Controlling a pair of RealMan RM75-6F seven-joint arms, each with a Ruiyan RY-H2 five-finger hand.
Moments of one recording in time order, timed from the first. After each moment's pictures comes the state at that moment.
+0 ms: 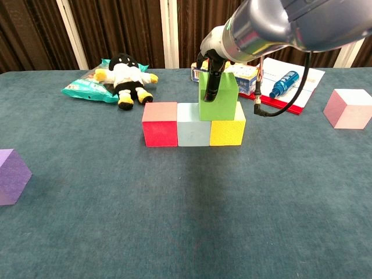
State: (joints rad) left arm -0.49 -1.01 -0.23 -2.03 0.91 1.23 0.25; right arm 1.35 -1.59 0.51 -1.59 0.19 1.22 -1.14
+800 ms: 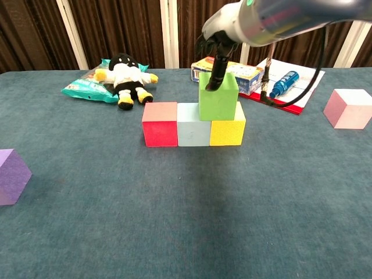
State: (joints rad) left arm -0.49 -1.01 -0.22 -2.04 0.93 1.24 0.25; right arm 1.28 -1.47 0.50 -1.84 0.07 1.28 -1.07
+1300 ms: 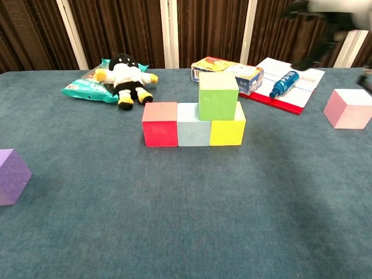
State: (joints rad) left arm -0.48 -1.02 -0.22 -2.04 0.96 1.27 0.28; right arm 0.88 -1.26 0.24 -2.05 -0.51 1.46 -0.66
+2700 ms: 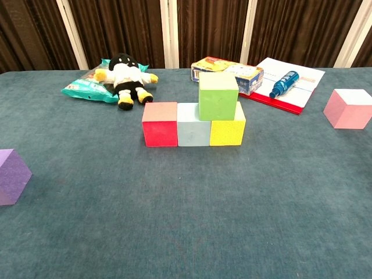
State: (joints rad) left arm -0.34 -1.05 0.01 -1.99 1.10 1.28 0.41; right arm 0.41 -1.19 0.13 -1.85 -1.00 1.45 -0.19
